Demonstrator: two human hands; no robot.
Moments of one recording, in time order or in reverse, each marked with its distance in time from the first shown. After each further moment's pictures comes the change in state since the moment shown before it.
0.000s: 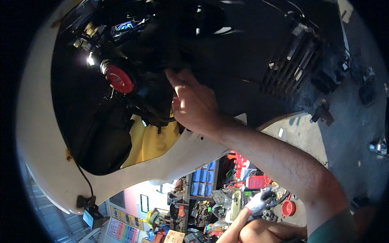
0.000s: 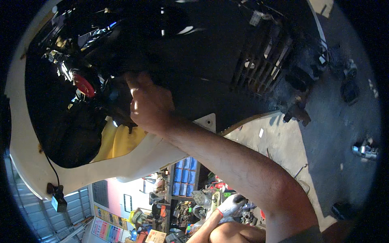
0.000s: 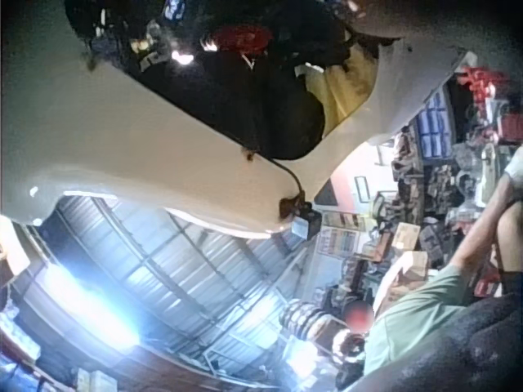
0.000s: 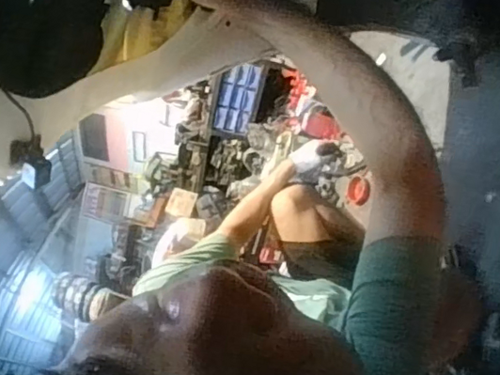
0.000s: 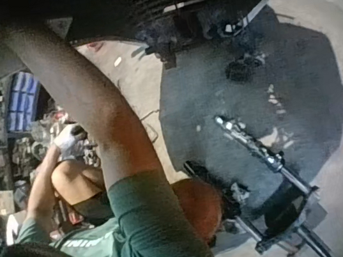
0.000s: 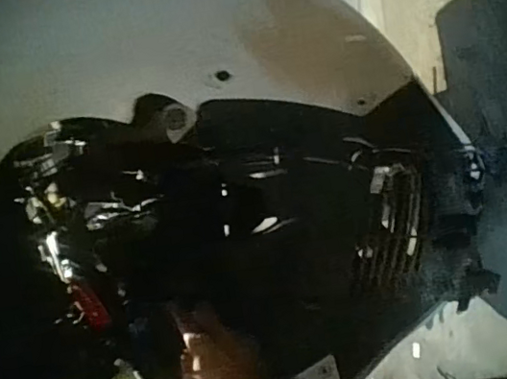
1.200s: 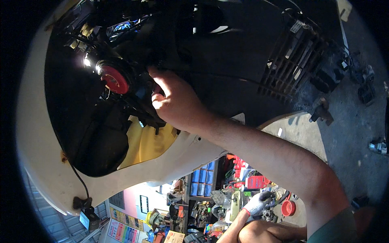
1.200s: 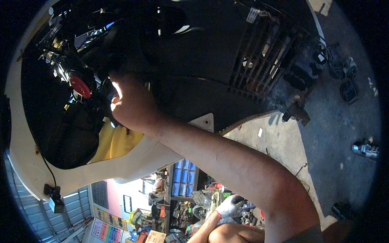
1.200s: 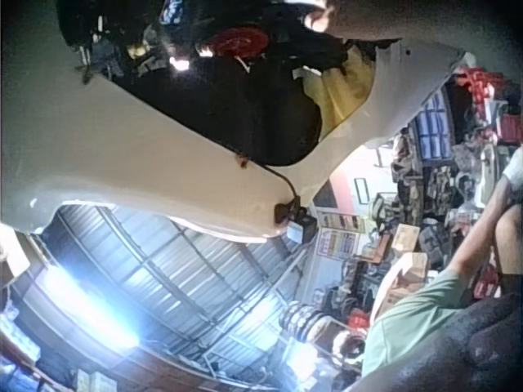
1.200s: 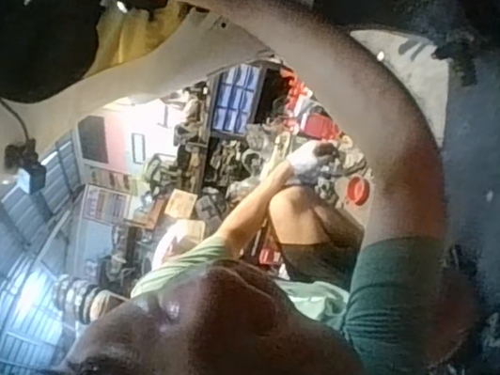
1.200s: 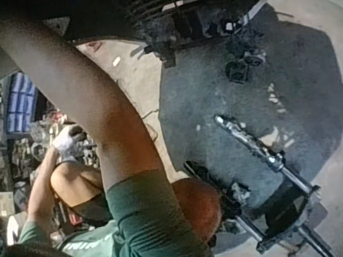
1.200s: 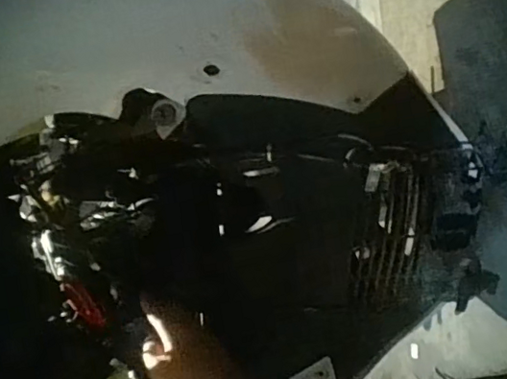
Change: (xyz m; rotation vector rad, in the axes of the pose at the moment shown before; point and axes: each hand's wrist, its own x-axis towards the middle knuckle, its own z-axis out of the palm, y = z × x) left_hand 0.000 0.006 -0.002 -0.039 -0.021 -0.041; right_hand 0.014 -0.005 0.024 0.492 0.017 0.016
